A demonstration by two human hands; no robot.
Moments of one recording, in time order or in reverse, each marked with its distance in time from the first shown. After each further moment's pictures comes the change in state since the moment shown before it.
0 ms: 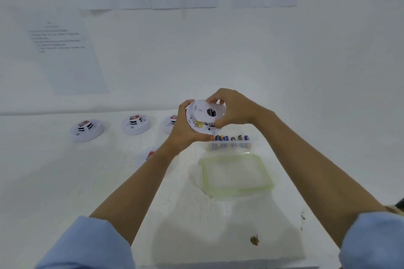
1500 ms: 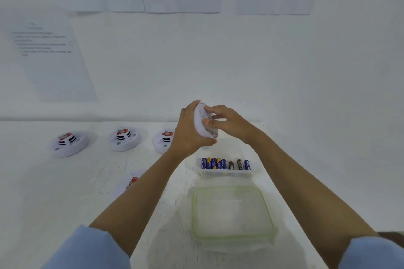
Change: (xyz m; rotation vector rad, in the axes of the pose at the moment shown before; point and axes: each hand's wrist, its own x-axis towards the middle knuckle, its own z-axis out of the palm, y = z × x) left_hand 0.072 -0.018 0.026 0.256 0.053 0.027; right_hand 0.059 0.059 0.017 0.536 -0.021 0.017
